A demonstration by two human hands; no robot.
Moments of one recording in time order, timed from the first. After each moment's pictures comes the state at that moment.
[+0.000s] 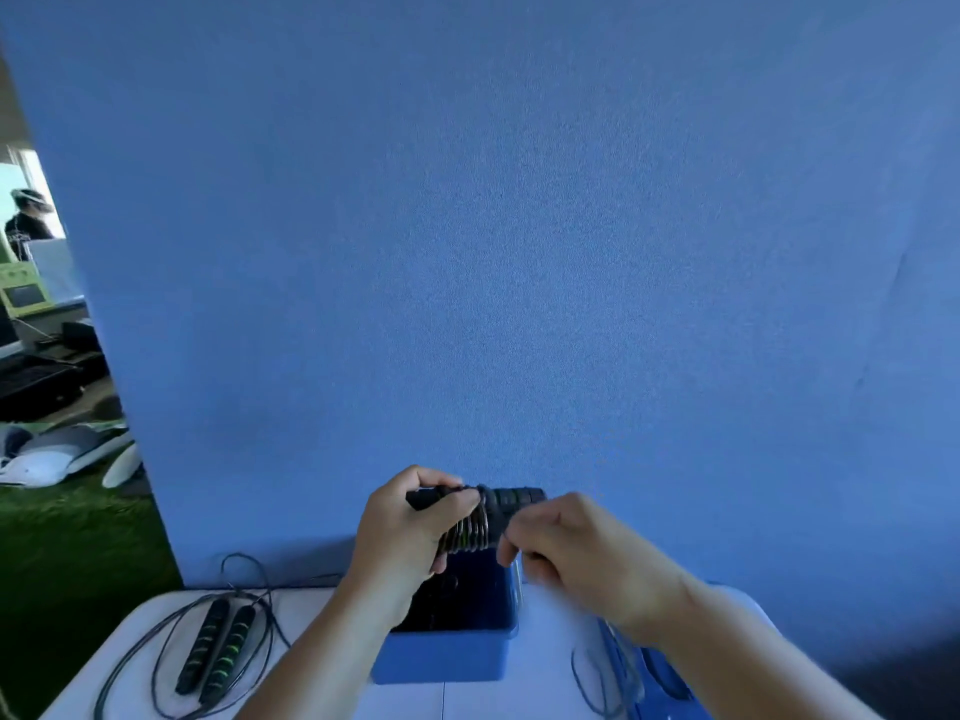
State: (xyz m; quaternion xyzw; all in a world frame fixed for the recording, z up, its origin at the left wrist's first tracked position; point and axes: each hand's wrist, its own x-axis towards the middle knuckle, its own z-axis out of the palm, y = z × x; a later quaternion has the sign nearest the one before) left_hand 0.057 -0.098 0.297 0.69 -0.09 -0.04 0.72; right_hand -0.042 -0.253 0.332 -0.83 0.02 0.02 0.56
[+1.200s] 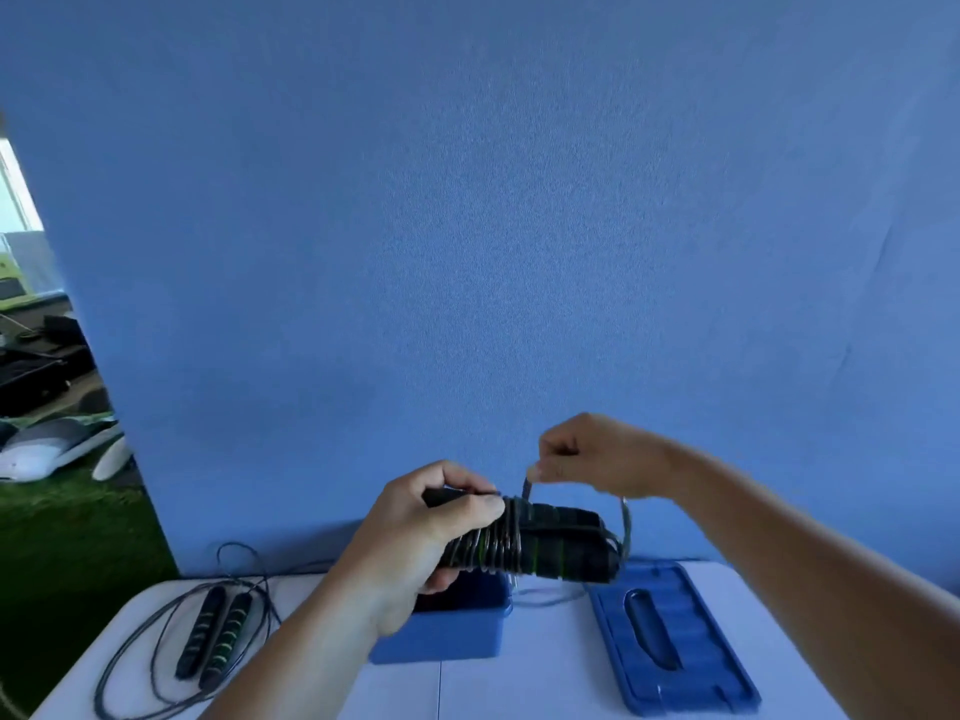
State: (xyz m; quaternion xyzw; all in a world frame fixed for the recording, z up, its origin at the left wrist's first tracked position) left_hand 0.016 -0.090 0.322 0.70 -0.16 -0.18 0.67; right_hand 0.008 -0.324 0.355 -0.95 -0.05 0.02 0.30
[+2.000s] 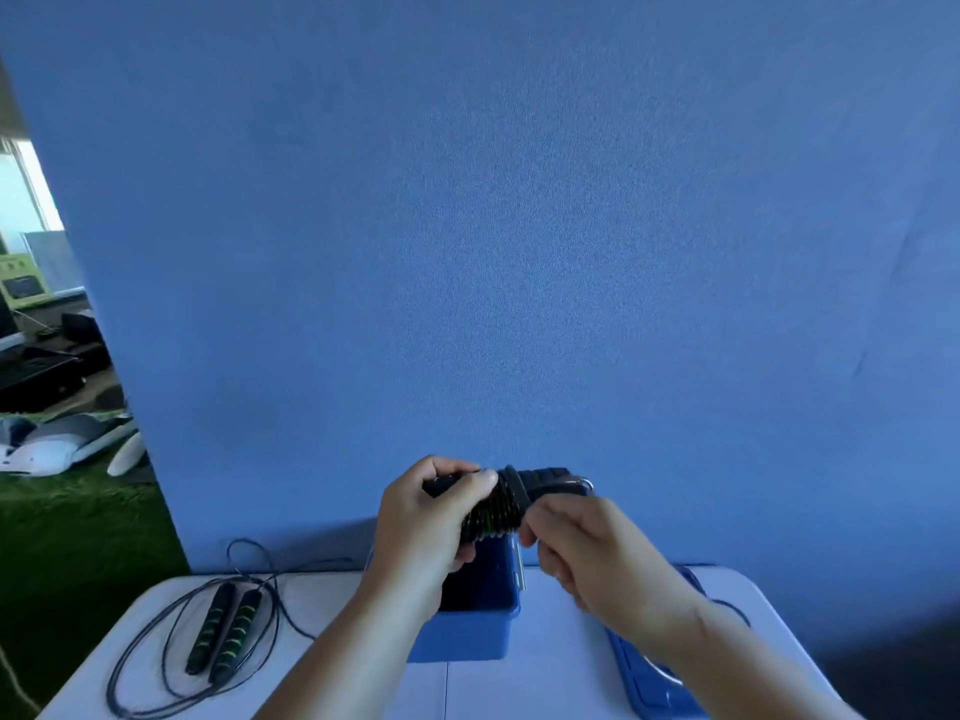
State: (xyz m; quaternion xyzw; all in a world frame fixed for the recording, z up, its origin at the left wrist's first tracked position) left_hand 0.027 -0.109 0.306 0.68 -0.06 -0.06 0.73; right_hand -0.059 -0.254 0.309 -0.82 0.03 -0.08 0.56
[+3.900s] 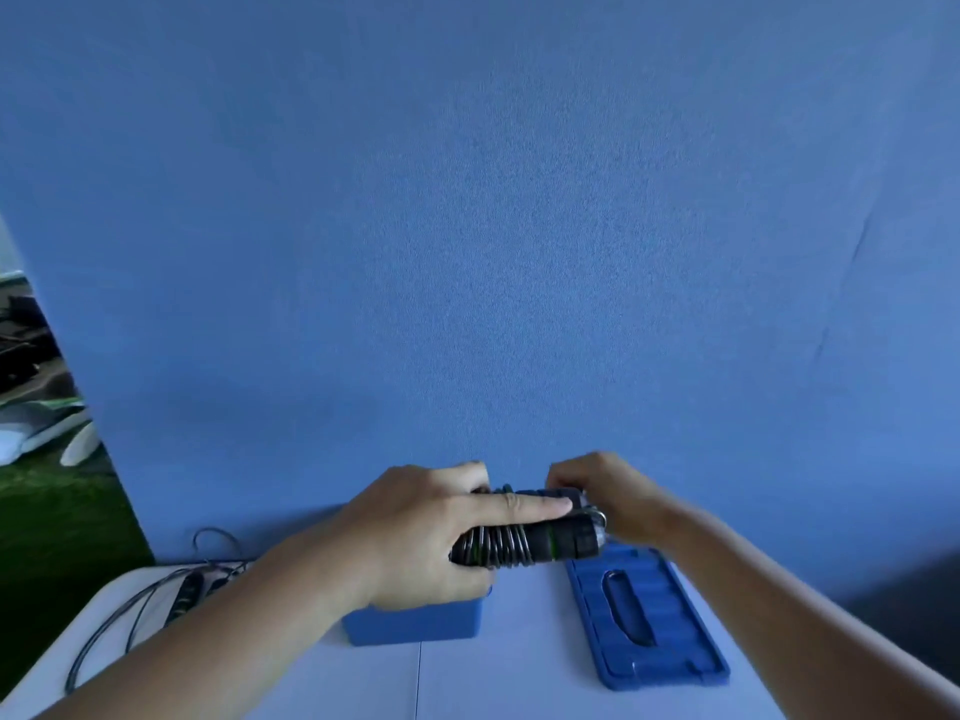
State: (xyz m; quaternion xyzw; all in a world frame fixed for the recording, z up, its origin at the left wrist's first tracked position) left_hand 0.033 -0.096 0.317 0.83 -0.54 0.09 0.08; right_hand -0.012 -0.352 0.288 -0.96 -0.03 -0.05 0.29
